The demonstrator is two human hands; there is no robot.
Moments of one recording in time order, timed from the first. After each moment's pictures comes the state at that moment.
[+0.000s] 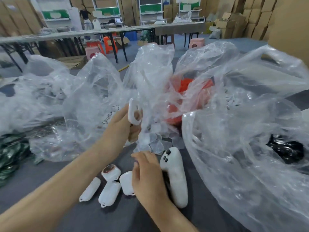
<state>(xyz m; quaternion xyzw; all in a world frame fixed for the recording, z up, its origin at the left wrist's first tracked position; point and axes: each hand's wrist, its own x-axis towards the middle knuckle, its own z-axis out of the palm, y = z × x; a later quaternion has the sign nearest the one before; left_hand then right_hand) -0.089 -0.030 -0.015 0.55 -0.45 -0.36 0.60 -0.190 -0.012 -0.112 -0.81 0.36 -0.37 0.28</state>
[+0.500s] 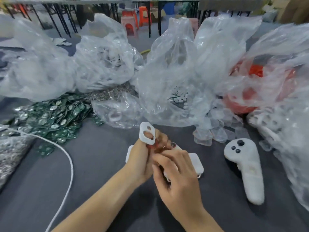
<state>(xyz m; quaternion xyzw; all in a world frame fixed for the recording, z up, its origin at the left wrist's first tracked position) -0.021 0.077 -0.102 0.37 -0.17 -0.56 0.73 -0.138 0.064 -0.119 -0.84 0.20 -0.48 0.15</state>
